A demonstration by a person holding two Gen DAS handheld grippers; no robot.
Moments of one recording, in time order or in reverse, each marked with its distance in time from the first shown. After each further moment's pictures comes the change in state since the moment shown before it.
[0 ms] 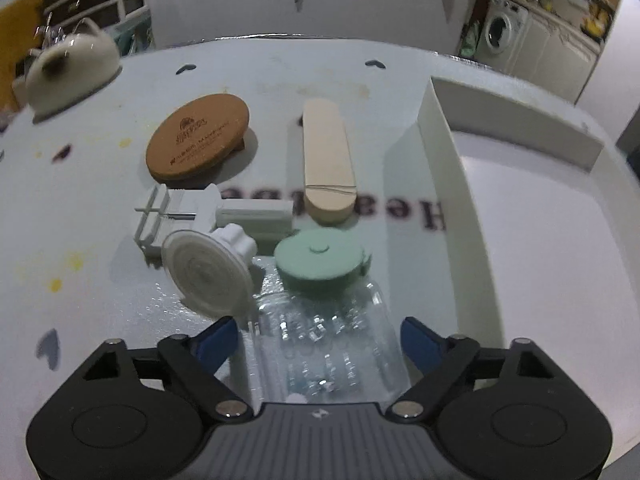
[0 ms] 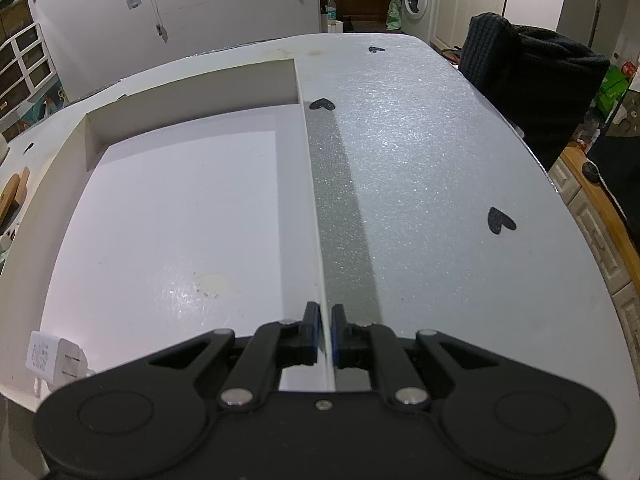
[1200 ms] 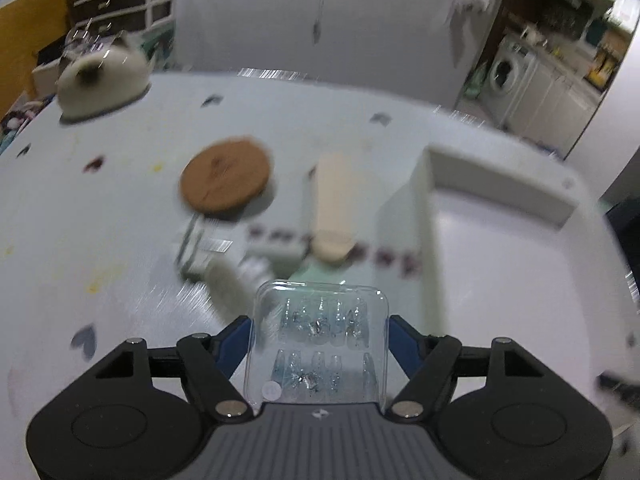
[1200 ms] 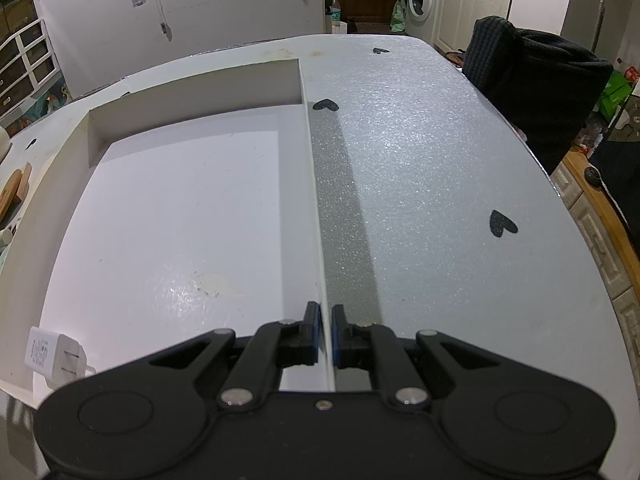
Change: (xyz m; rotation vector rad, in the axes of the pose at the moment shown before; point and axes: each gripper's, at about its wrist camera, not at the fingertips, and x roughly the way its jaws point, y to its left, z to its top) left arm -0.062 0.010 0.018 -0.122 -0.083 -0.068; right arm -0.001 0.001 0.000 -0.013 -0.002 0.001
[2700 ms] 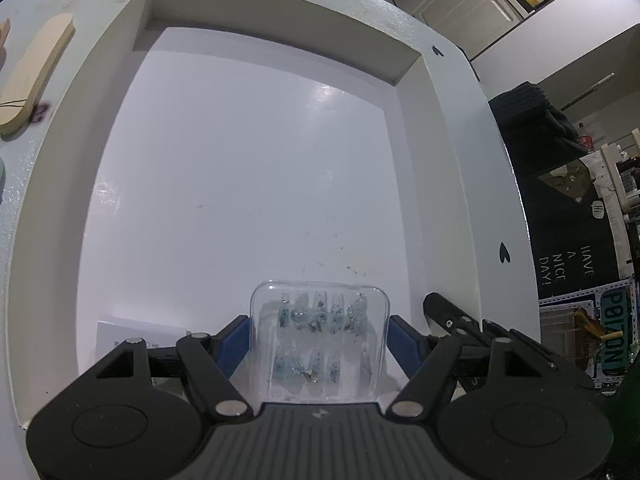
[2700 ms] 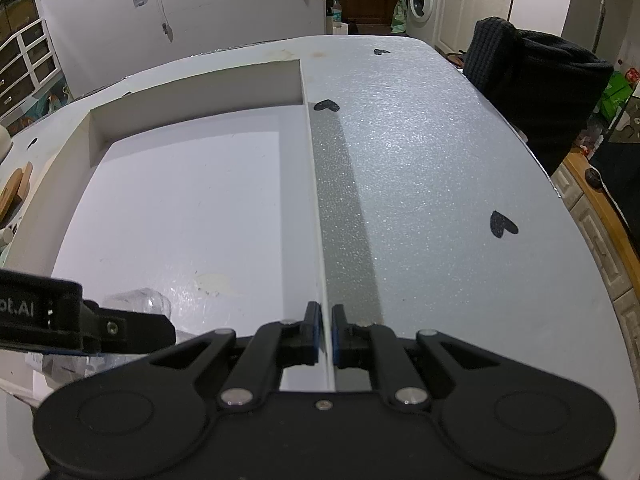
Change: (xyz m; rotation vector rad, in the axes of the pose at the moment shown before) left arm 0.071 -0.177 -0.039 0.003 0.401 -0.326; right arm 0.000 0.000 0.001 -0.009 0.000 0.001
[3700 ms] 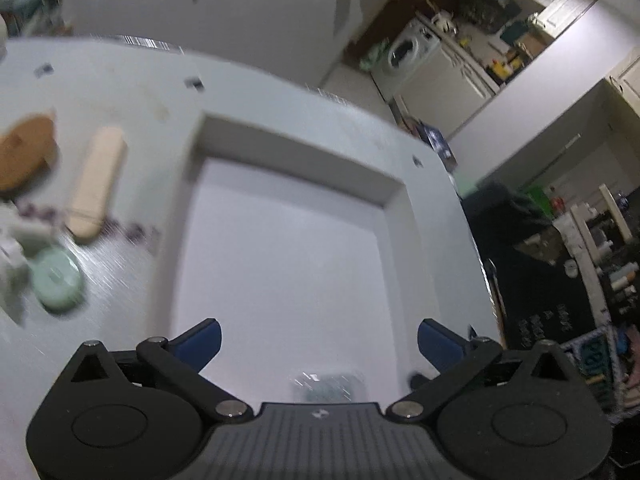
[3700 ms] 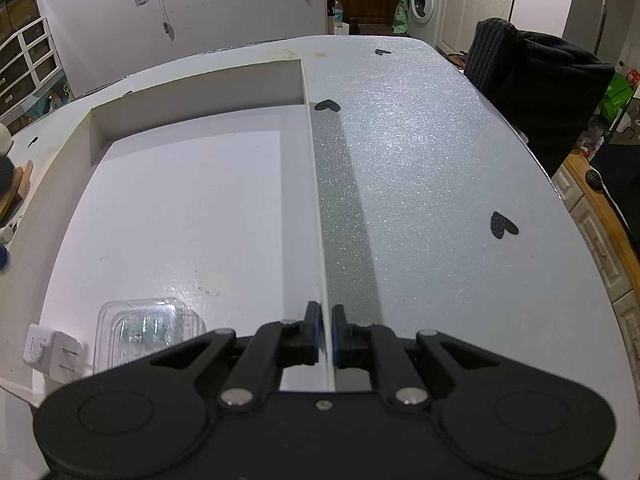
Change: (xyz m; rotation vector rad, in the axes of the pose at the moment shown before) left arm -0.094 0.032 0.021 0.014 -0.281 -0.047; right arm 0.000 0.000 -0.001 0.002 -0.002 0.002
